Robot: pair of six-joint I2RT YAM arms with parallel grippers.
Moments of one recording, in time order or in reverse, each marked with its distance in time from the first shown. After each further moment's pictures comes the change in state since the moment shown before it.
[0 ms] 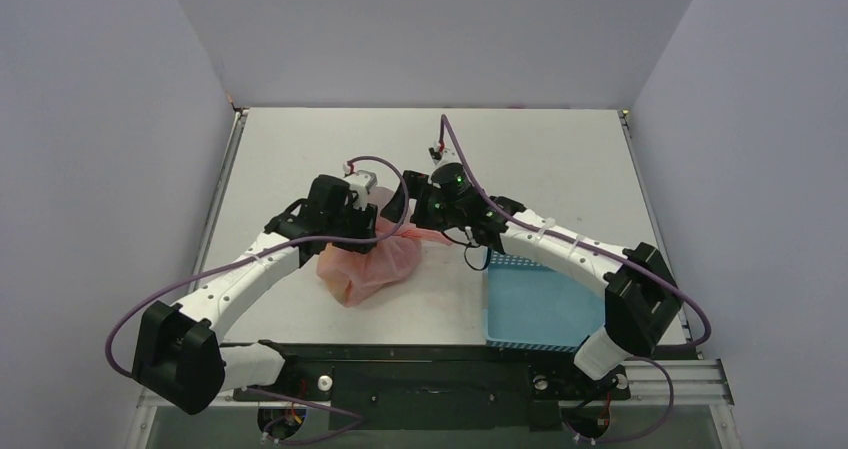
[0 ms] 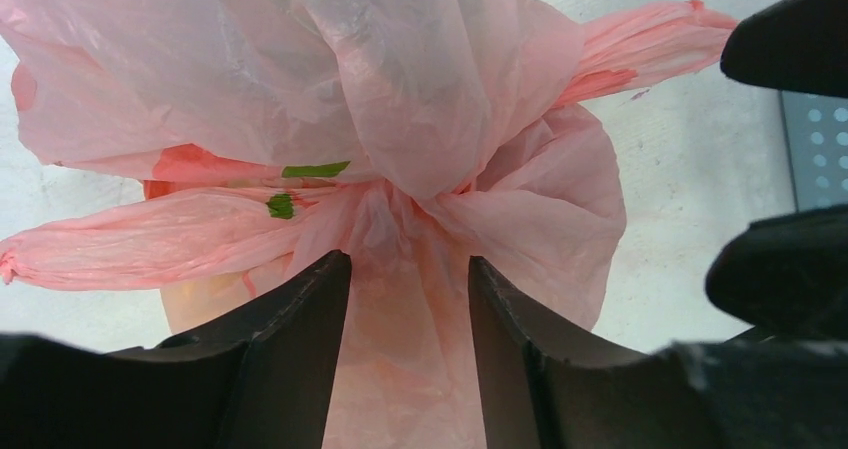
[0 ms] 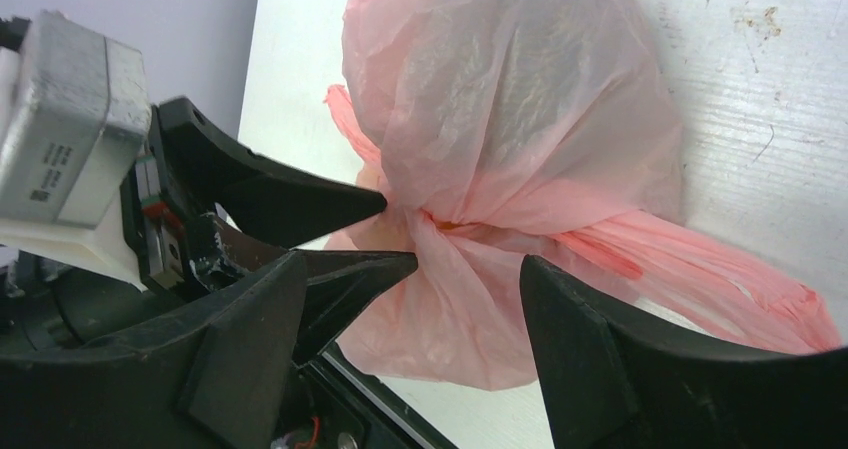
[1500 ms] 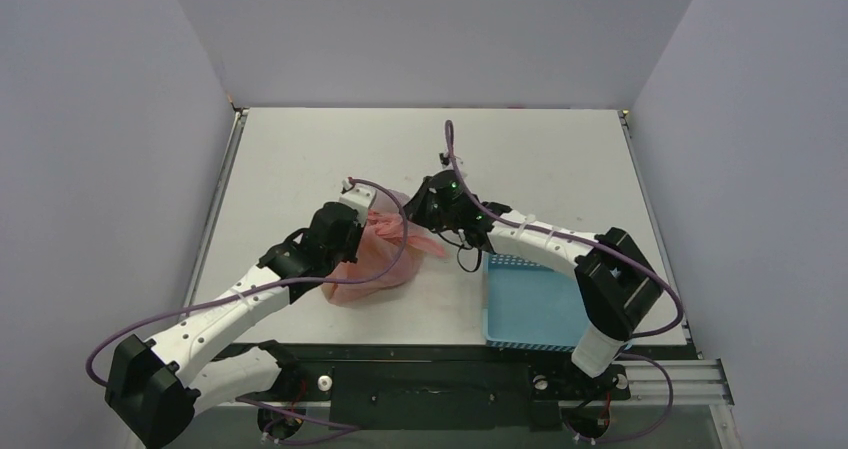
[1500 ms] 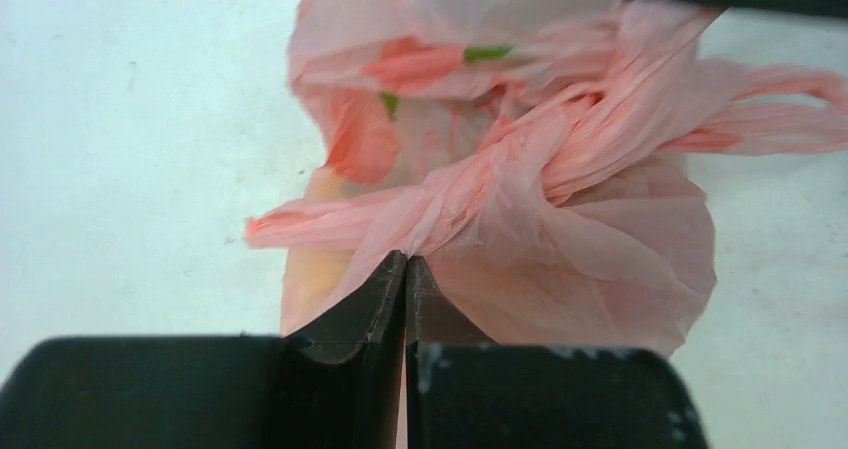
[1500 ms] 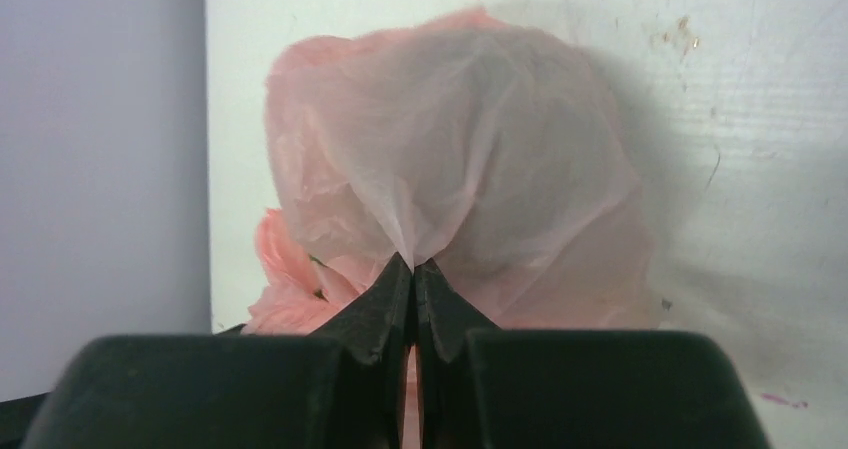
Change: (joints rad) left arm -0.186 -0.203 -0.135 0.078 -0.412 0.091; right arm -0.002 0.134 -0.065 0.160 0.143 0.144
